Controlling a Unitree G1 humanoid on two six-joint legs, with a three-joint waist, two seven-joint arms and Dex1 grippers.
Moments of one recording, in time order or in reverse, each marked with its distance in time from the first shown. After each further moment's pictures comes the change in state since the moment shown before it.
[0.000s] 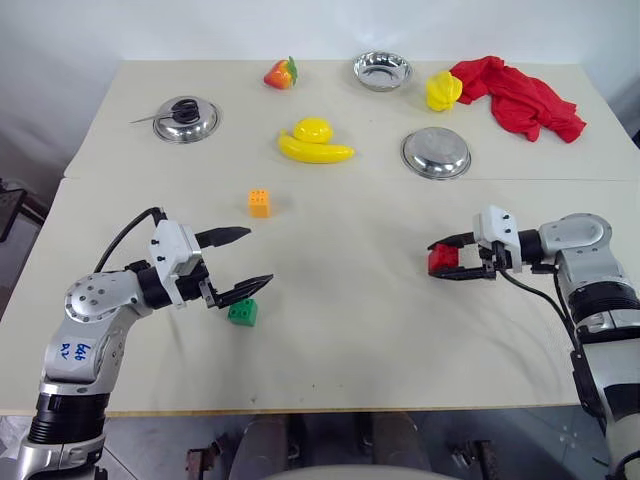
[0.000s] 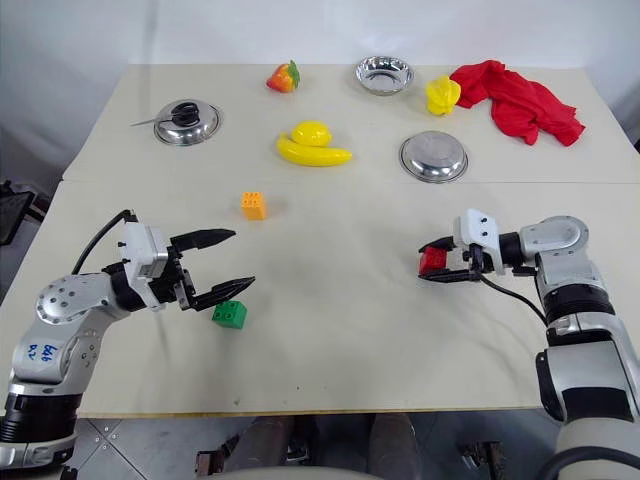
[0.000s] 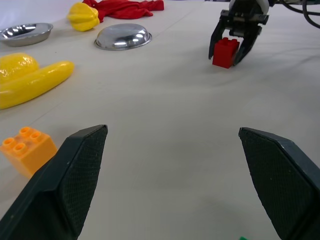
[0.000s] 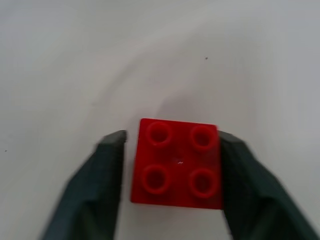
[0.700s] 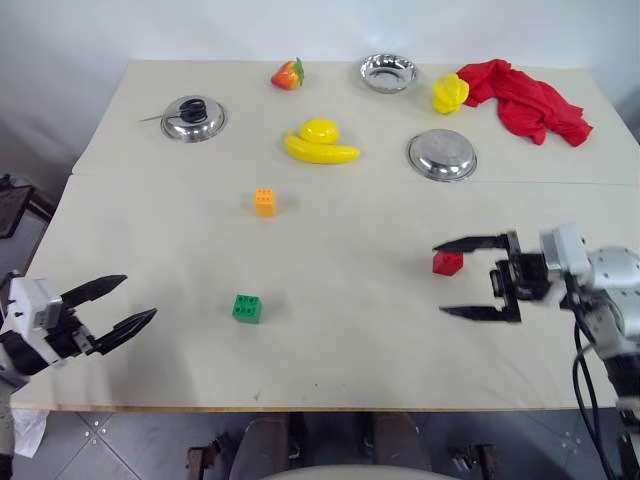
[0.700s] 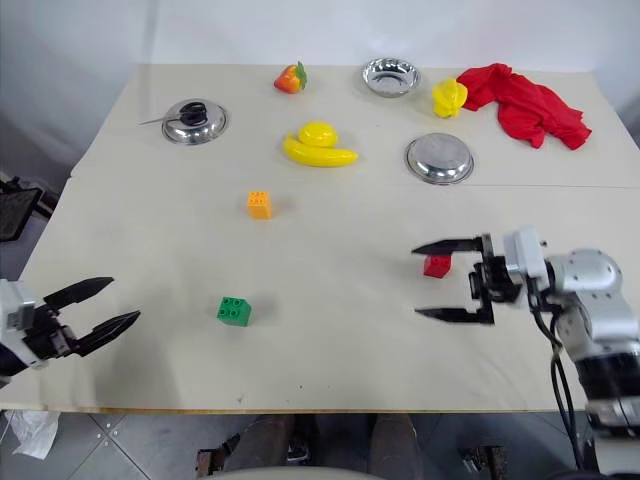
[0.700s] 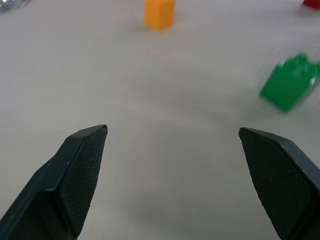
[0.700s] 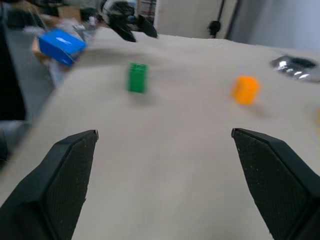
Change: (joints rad) left arm 0.352 0.134 0.425 0.395 -0.075 -0.191 -0.242; right arm 0.601 -0.143 -0.226 -0.928 0.567 0.276 -0.012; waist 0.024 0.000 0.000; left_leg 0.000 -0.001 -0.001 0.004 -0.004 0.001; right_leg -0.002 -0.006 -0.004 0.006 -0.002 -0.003
